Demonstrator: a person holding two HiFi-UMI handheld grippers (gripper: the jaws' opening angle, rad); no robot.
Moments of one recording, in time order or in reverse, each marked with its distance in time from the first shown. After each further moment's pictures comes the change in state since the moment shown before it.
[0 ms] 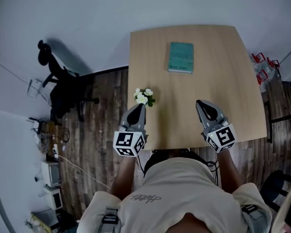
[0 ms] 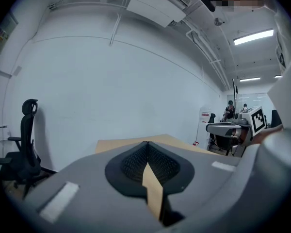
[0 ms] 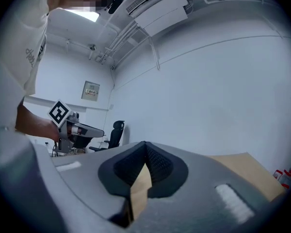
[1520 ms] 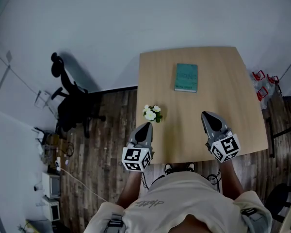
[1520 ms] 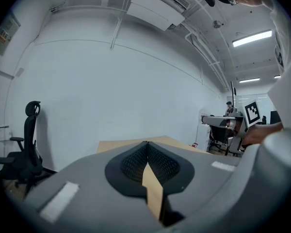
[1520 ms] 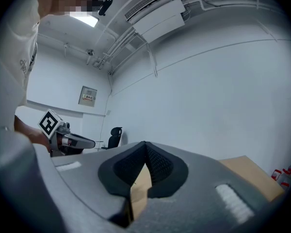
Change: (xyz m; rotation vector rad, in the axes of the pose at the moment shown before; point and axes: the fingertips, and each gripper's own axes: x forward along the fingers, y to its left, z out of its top) left arm -0.030 -0.004 -0.001 -0.005 -0.017 0.006; right arm -0.004 0.003 0.033 0.019 -0.055 -0.035
